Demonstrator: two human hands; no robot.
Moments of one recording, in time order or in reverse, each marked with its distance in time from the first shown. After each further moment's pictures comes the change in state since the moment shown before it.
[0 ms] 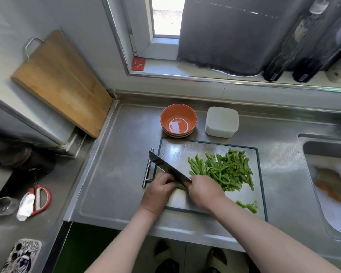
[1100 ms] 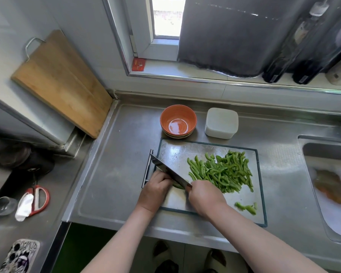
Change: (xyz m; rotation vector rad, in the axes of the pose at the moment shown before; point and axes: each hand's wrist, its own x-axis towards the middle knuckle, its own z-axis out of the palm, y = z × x) left_hand 0.004 -0.009 -0.003 -0.008 -0.001 -0.039; right_hand -0.009 0.001 0.006 -0.034 -0.001 0.063
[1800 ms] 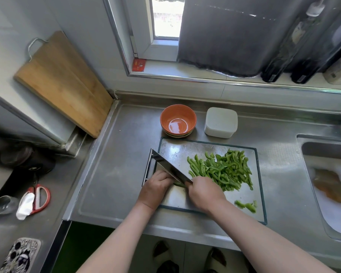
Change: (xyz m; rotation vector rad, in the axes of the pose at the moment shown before) left_hand 0.004 -0.002 -0.005 -0.023 -0.050 0.048; right_hand -0.005 -0.003 -0.008 0.047 0.045 -0.026
